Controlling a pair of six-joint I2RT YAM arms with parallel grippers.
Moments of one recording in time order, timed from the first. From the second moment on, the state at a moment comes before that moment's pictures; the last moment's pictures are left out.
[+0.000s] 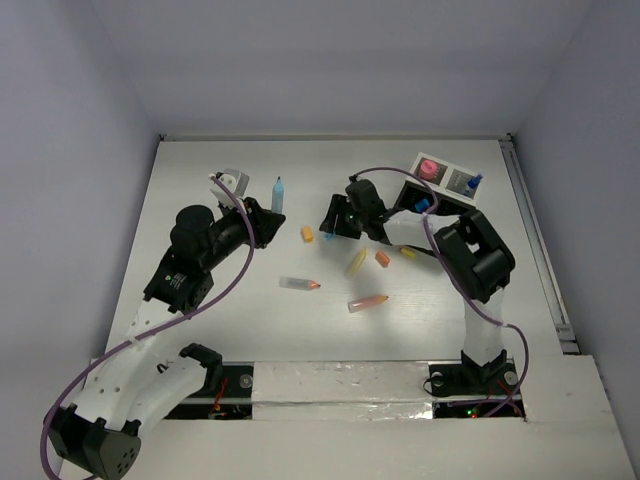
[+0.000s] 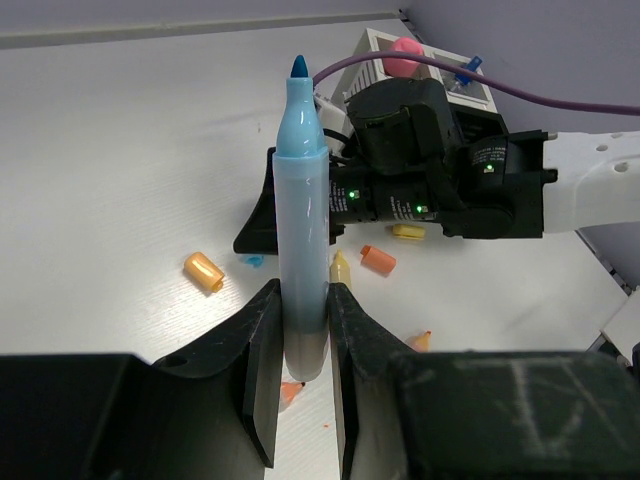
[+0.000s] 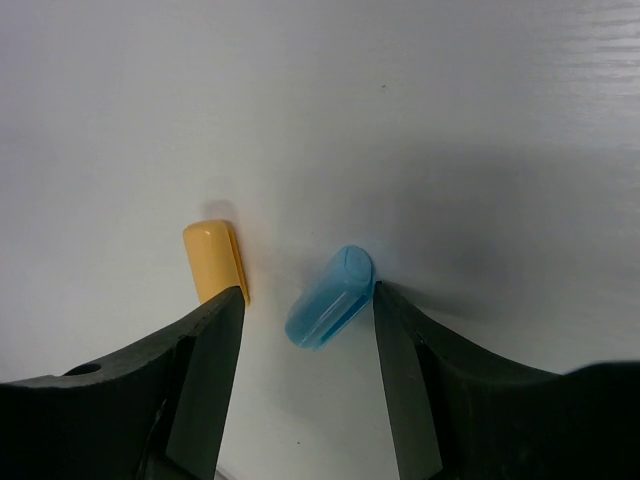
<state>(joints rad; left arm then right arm) -0.42 0.81 0.81 -0.15 0.26 -0.33 0.60 2.01 1.24 0.07 -0.09 0.73</state>
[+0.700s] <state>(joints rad) -0.42 0.81 0.81 -0.15 0.26 -0.33 0.66 2.07 1.37 -0.09 0.04 0.64</state>
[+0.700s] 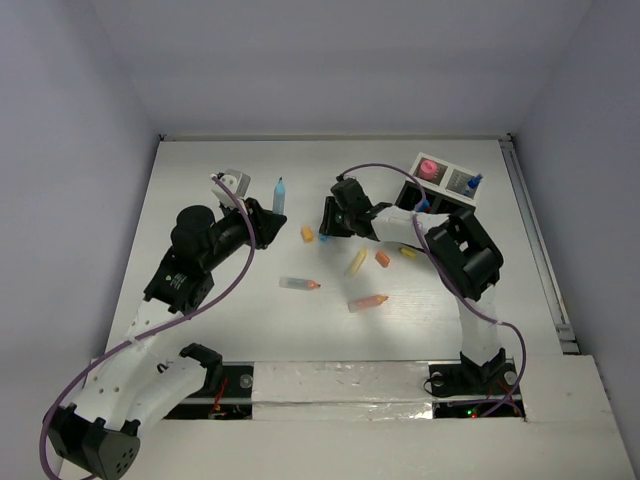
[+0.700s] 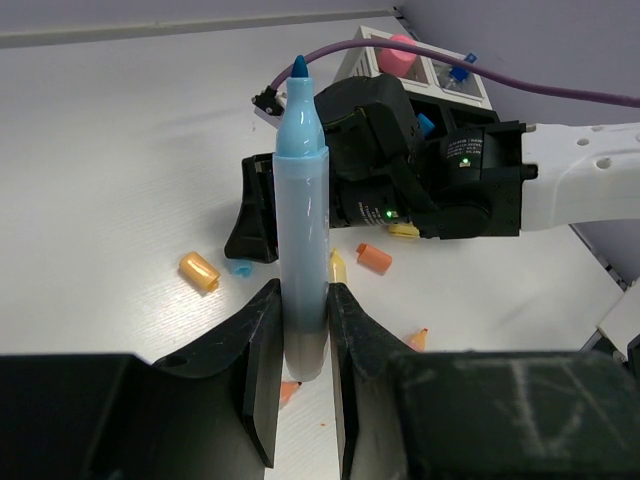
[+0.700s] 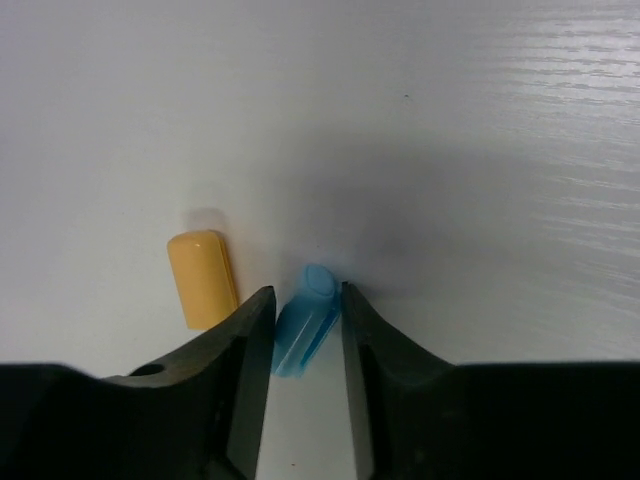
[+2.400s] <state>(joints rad) -0.44 1.06 0.77 0.36 0.81 -0.74 0.66 1.31 1.00 0.67 -0.11 0.68</state>
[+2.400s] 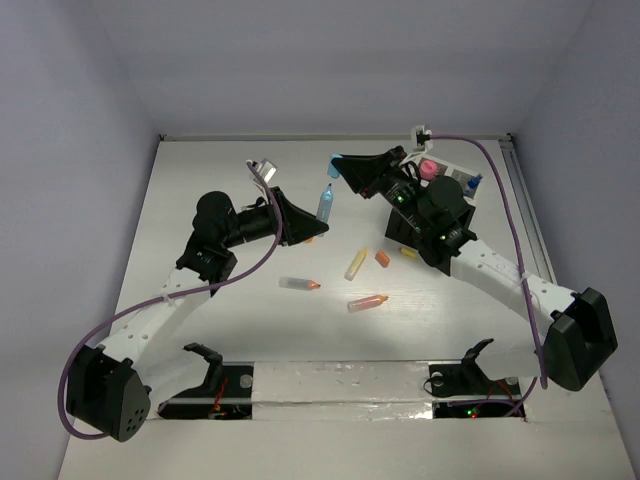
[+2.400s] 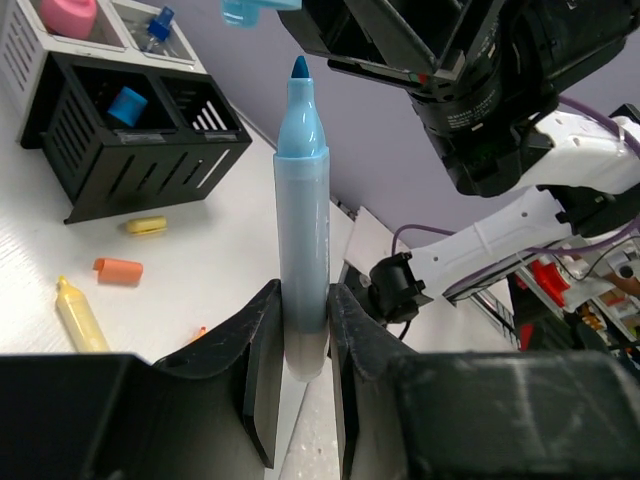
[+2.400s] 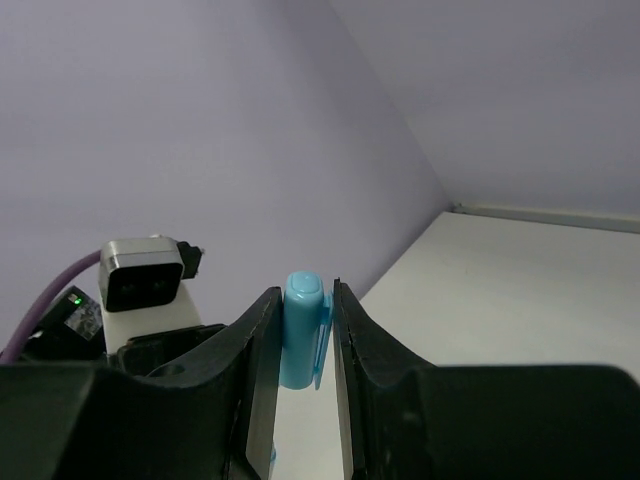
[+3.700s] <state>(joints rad) -0.43 1.06 0.71 0.50 0.86 -0.83 0.66 1.33 0.90 0.90 -0.17 0.82</state>
